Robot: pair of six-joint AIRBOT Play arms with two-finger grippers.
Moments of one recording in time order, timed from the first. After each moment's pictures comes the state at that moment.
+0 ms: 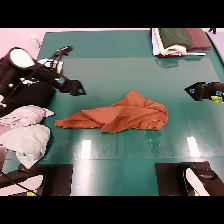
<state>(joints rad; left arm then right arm) -0.15 -1.28 1.34 1.02 -1.31 -1.30 -0.17 -0.71 1.01 -1.18 1.18 1.37</state>
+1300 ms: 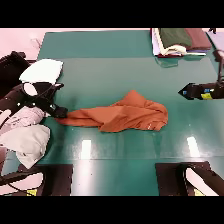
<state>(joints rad) 0.00 -1.30 0.96 1.21 -1.16 -1.18 -0.21 -0.95 1.01 -1.18 1.19 1.36</state>
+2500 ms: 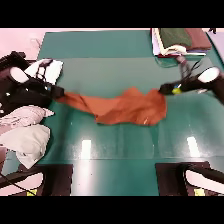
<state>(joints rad) -0.01 -1.24 1.17 1.22 -1.02 -1.27 -0.03 -1.21 1.13 -1.07 1.00 1.24</state>
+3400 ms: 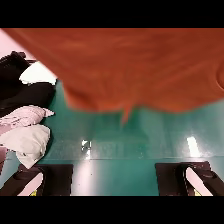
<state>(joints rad) -0.01 -0.85 1.95 1.19 -0.84 -1.28 -0.25 -0.85 2.00 -1.06 1.04 1.27</state>
